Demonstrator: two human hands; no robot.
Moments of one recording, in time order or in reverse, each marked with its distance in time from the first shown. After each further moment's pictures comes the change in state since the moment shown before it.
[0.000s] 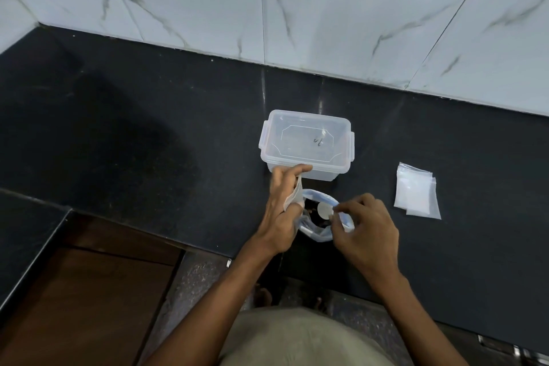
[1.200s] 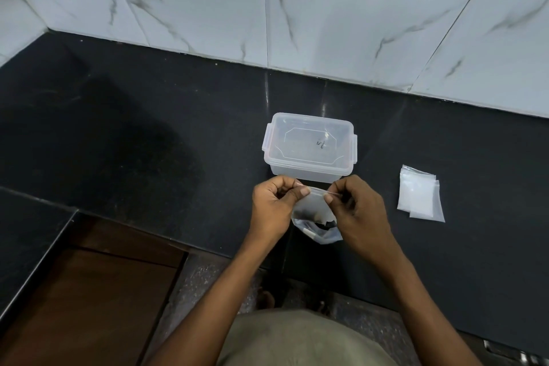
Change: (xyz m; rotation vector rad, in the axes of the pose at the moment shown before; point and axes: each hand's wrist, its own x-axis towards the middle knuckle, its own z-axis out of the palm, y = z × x) left_hand 0.008 0.016 -0.009 -0.211 0.274 -0.250; right_hand 0.029 -0.021 -0.010 0.400 -0.134 -0.134
